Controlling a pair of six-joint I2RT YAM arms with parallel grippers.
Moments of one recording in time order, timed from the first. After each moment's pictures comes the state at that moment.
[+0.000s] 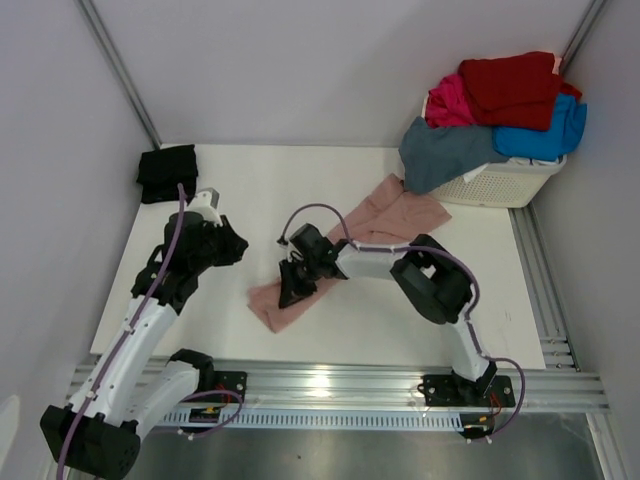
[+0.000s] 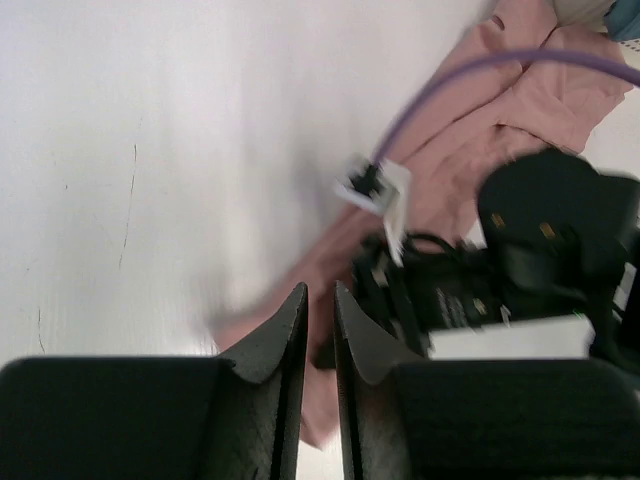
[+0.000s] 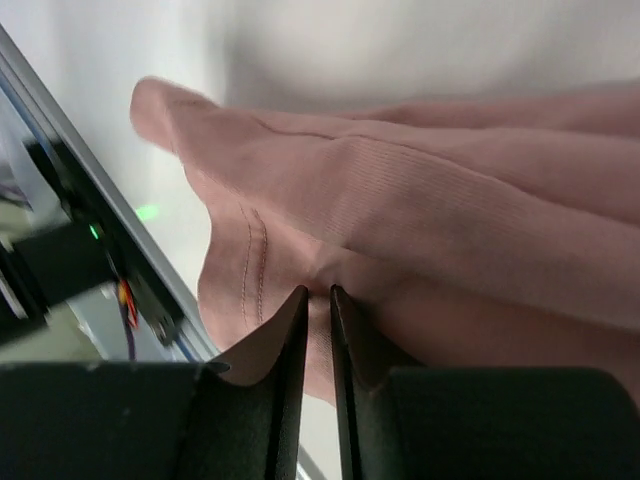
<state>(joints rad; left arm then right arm) -0.25 0.84 0.80 -0.49 0.08 -0.39 0.91 2.18 1.45 -0.17 -0.53 0.64</state>
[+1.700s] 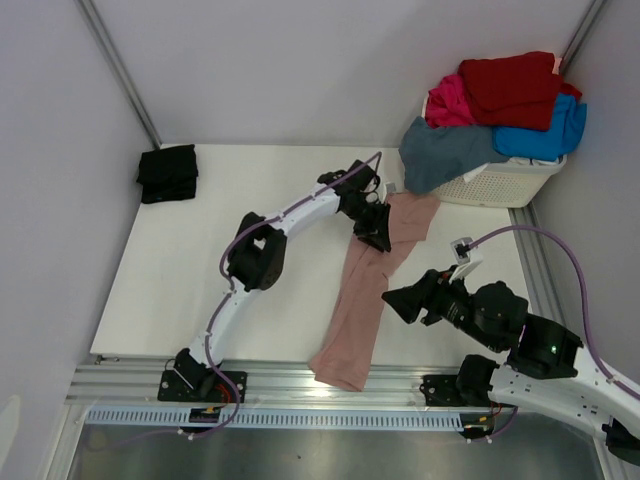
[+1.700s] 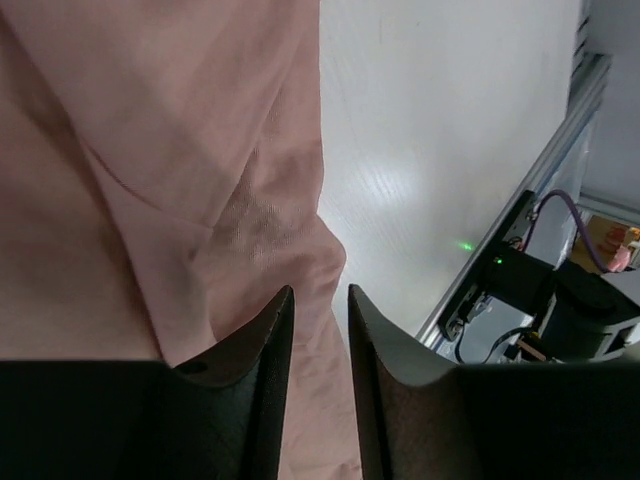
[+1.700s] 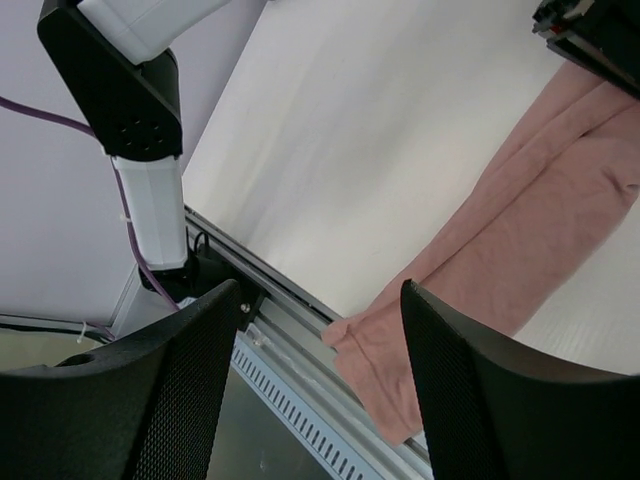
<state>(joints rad) -0.67 2.49 2.22 -0.81 0.71 -0.40 1.09 0.47 0.79 -0.58 0.28 0.77</state>
